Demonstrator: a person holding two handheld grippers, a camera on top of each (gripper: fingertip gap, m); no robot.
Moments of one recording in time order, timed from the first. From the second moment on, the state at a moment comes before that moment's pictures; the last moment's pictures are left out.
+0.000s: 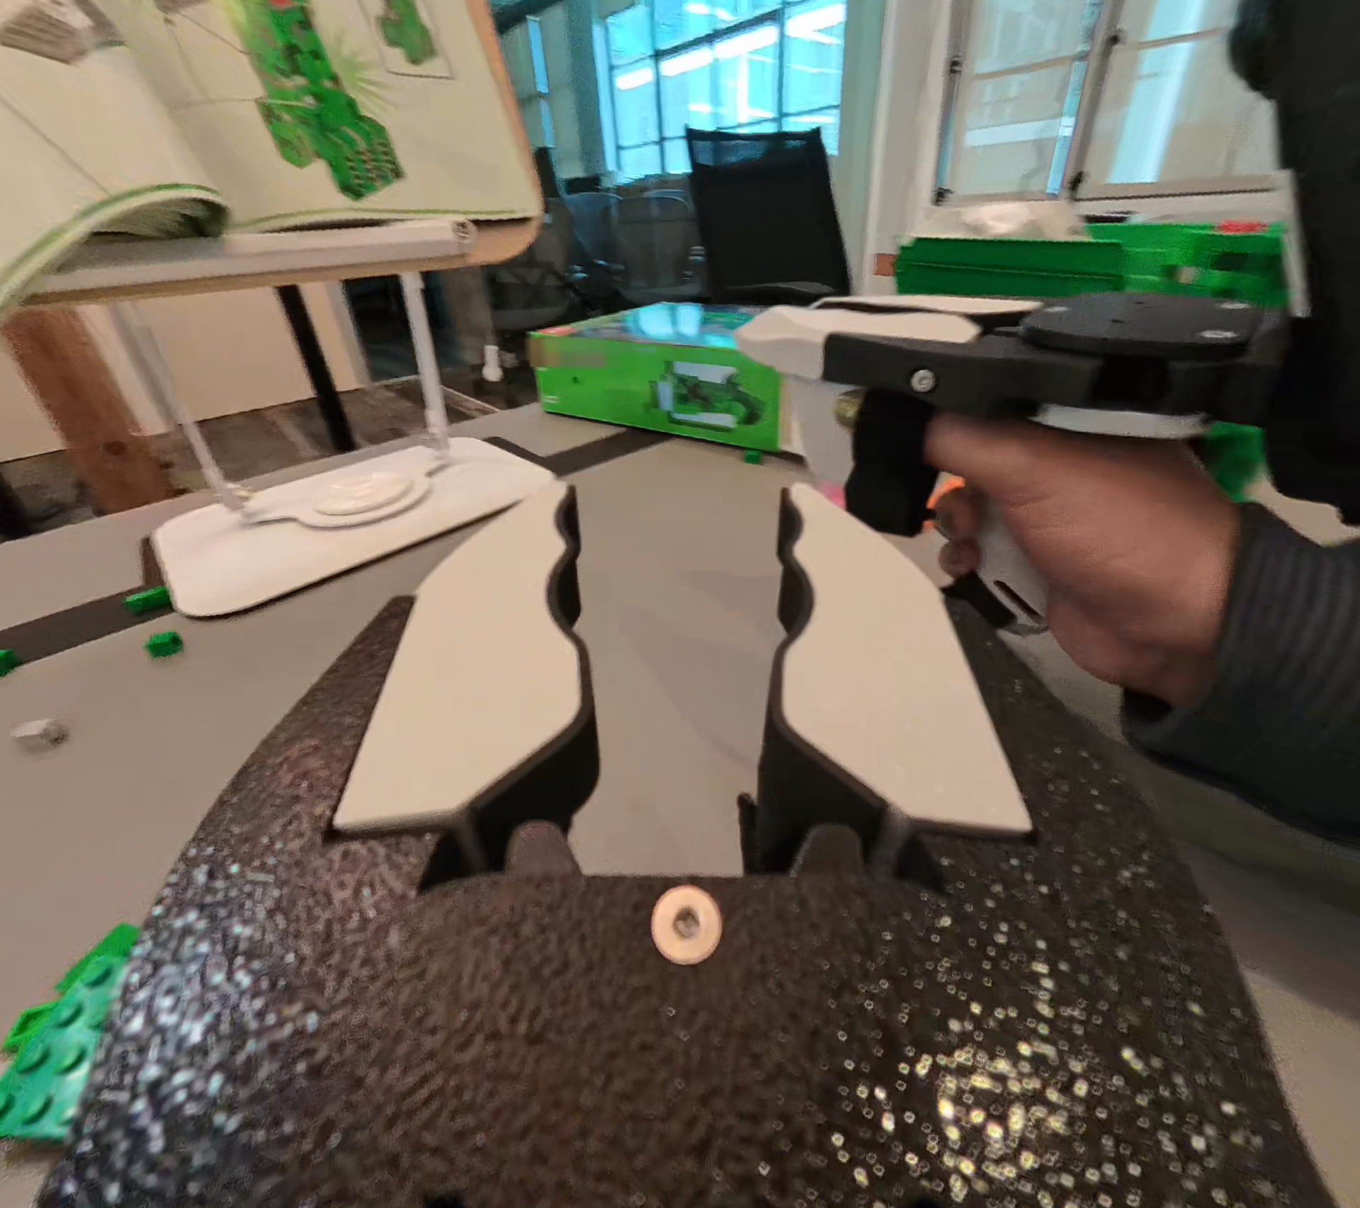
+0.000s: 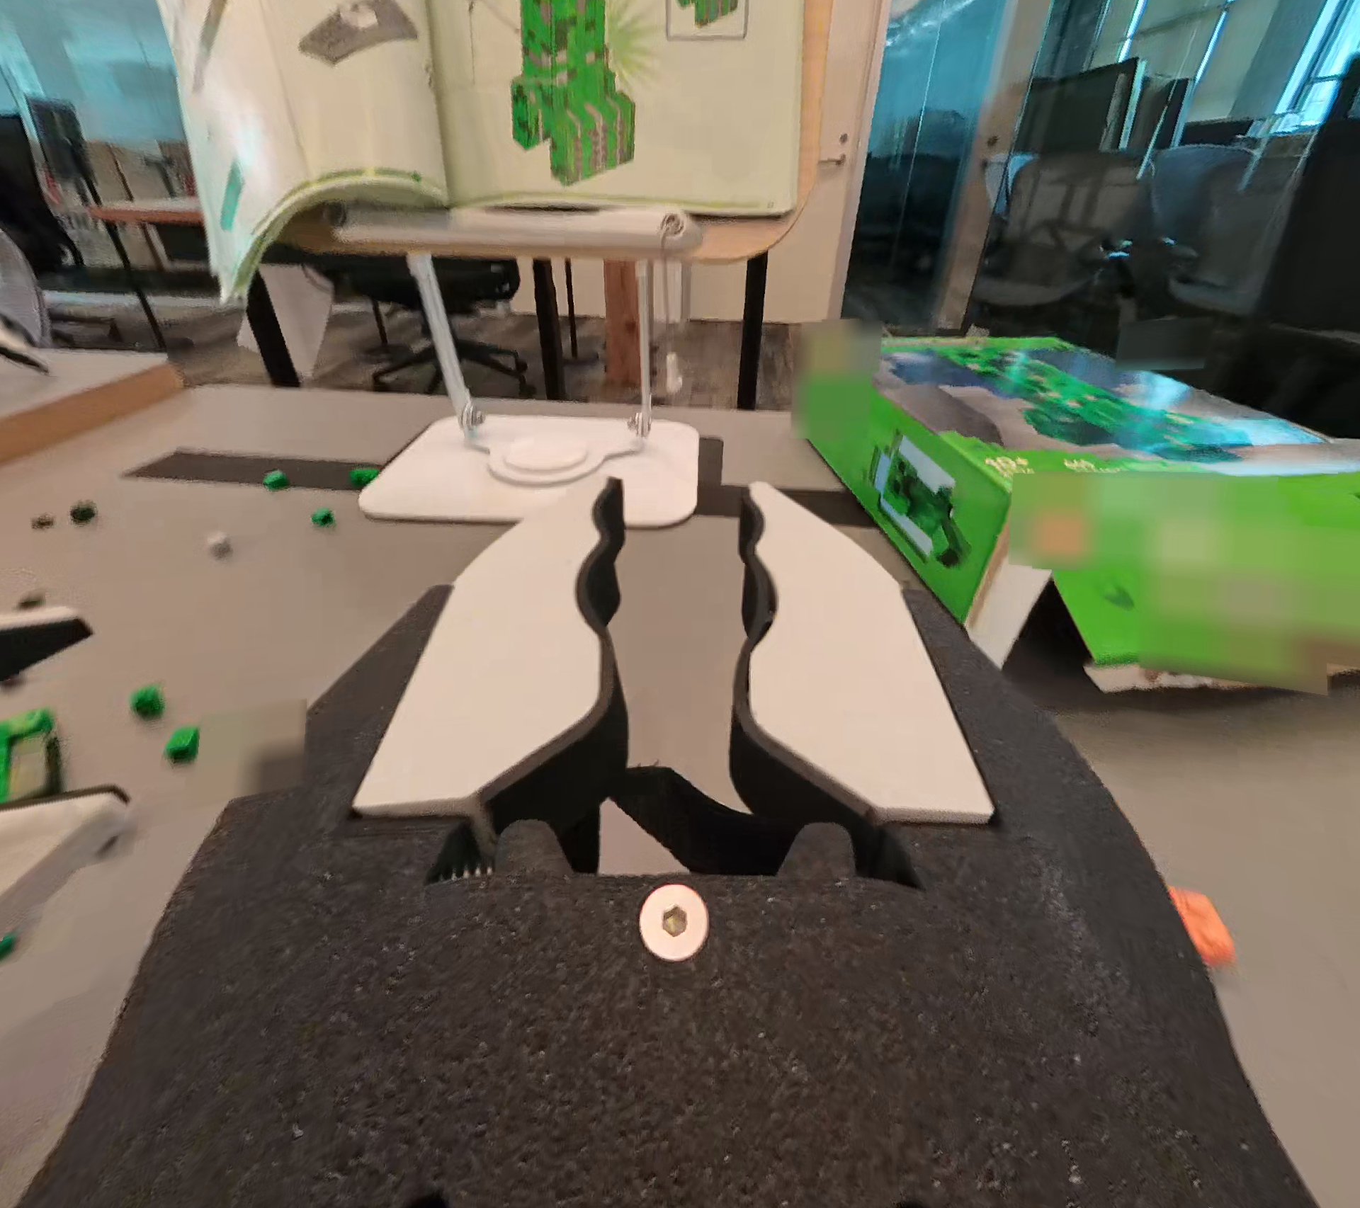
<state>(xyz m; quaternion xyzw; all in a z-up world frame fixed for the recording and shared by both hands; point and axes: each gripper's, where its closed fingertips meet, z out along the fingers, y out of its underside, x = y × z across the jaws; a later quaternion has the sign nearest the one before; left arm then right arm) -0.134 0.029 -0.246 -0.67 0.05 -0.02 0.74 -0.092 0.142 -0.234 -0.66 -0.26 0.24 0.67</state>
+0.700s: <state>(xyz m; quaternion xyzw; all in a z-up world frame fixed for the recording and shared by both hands) -0.196 0.136 -0.211 -0.59 -0.10 0.08 0.80 -0.172 0.310 -0.167 -0.61 -0.13 0.31 0.72</state>
